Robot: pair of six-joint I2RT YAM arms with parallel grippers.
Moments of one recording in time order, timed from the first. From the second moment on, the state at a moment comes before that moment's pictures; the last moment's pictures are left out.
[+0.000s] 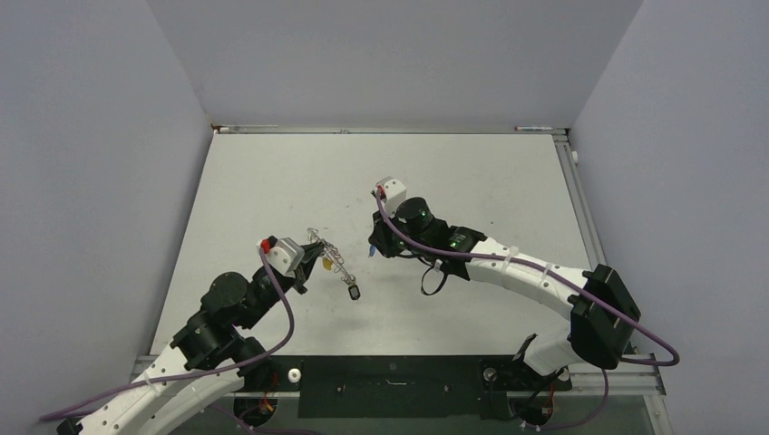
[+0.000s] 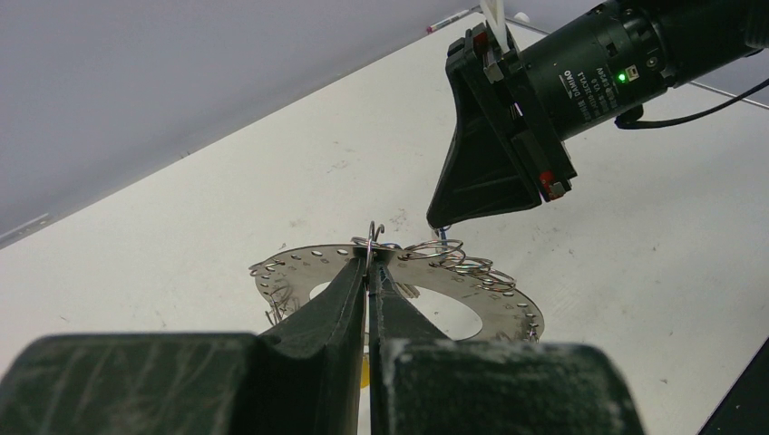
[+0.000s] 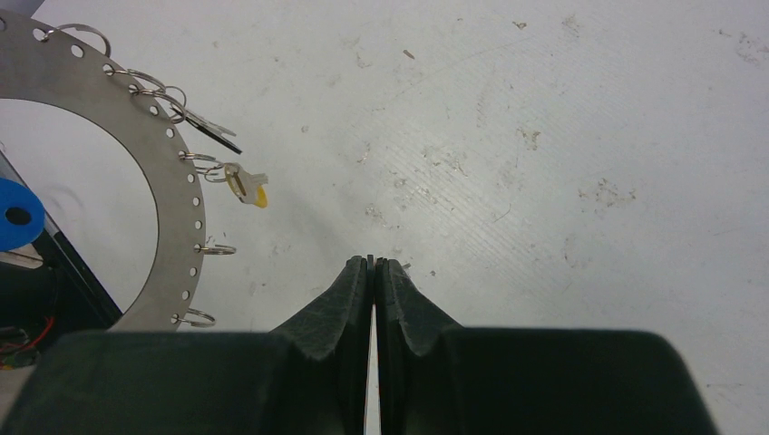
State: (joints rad) left arm -0.83 0.37 0.53 -0.13 -0.16 0.08; right arm 0.89 1.44 1.04 -0.12 0.00 0.27
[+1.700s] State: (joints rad) left arm -0.80 0.45 0.53 -0.11 0.11 0.02; right arm 0.94 1.21 1.22 -0.44 -0.22 0.27
